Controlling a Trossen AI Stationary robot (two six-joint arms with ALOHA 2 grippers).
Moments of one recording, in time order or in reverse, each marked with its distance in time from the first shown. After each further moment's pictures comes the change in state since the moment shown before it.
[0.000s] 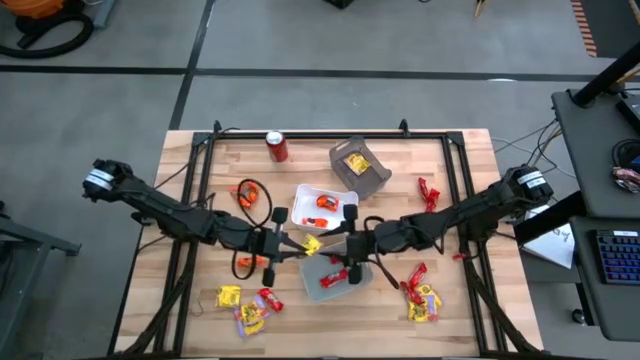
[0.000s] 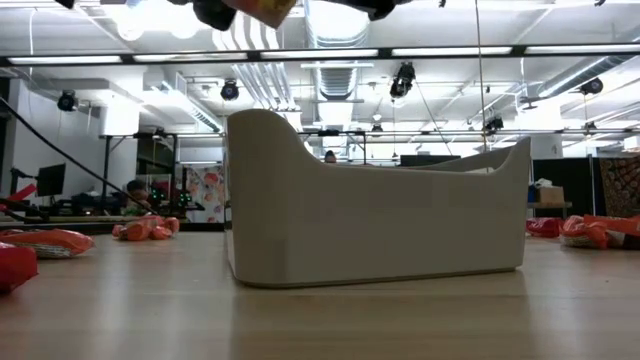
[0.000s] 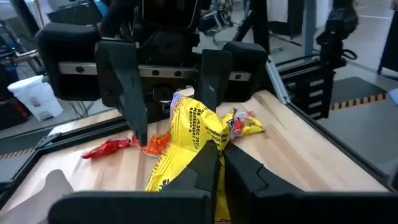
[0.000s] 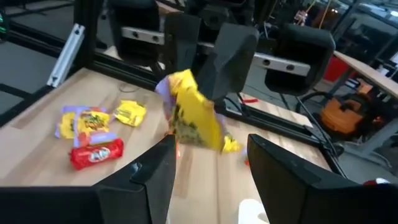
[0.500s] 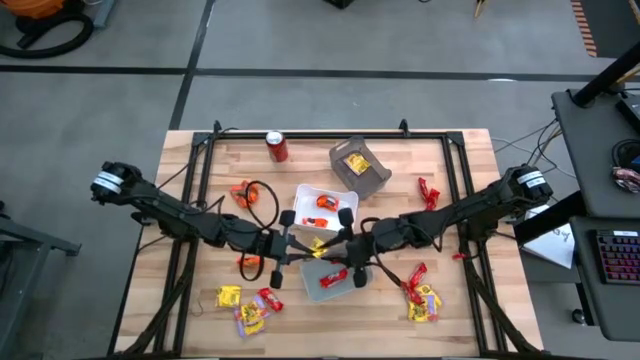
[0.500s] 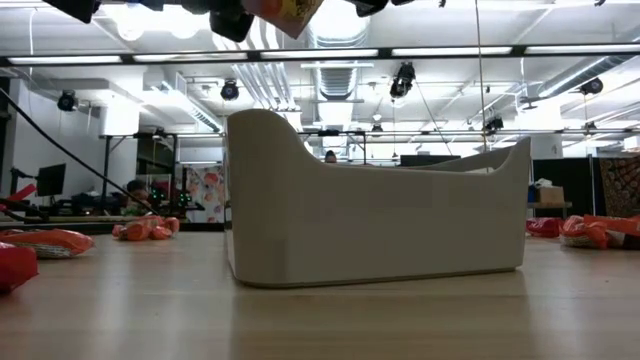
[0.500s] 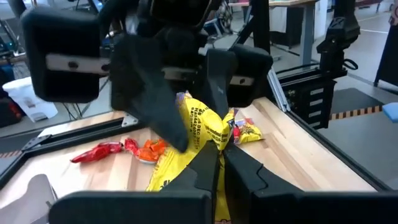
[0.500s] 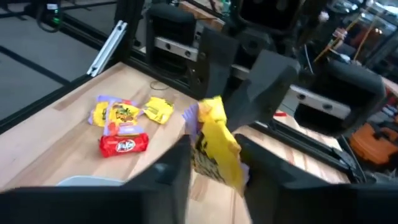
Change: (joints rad) left arm 0.008 0.097 0.003 0.132 0.026 -0.025; right arm -0.017 0.001 0.000 -0.017 -0.163 -0.093
